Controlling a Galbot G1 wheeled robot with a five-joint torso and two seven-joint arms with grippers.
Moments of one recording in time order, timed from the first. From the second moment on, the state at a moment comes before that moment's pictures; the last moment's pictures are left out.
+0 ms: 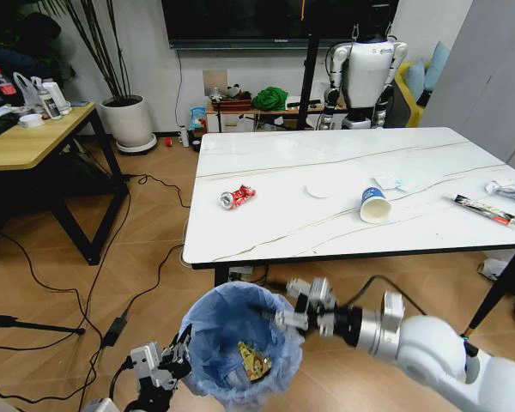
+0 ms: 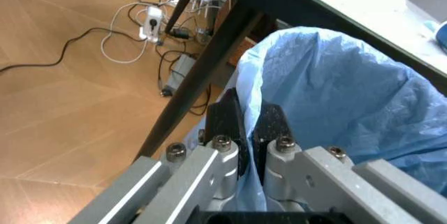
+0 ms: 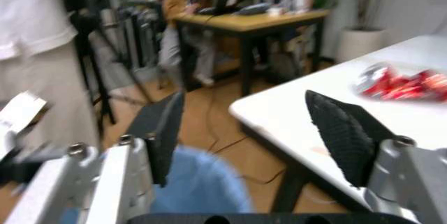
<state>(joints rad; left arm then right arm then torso) 2.04 -1.37 -0.47 -2.40 -0.58 0.18 -0.11 -1.16 0.63 0.13 2.20 0.84 -0.05 -0.30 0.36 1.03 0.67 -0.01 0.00</state>
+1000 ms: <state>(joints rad) 2.06 -1.36 -0.52 -2.42 -0.58 0.18 -0.11 -0.76 0.67 0.11 1.82 0.88 -0.15 -0.12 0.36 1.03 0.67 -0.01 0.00</state>
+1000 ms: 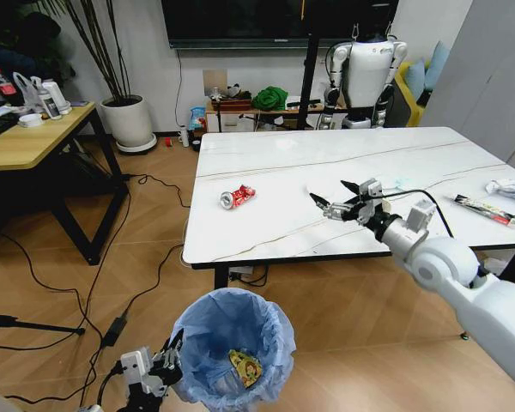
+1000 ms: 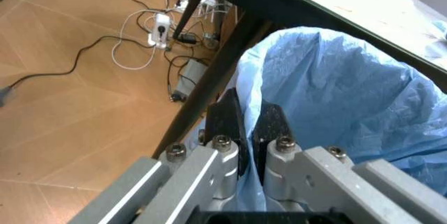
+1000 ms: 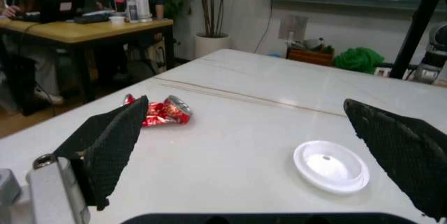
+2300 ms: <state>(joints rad) 2.08 -1.44 -0.56 -2.44 -0.56 0.17 -0.09 -0.25 0.87 -0.31 1.16 0.80 -0.19 -0.35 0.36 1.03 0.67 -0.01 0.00</state>
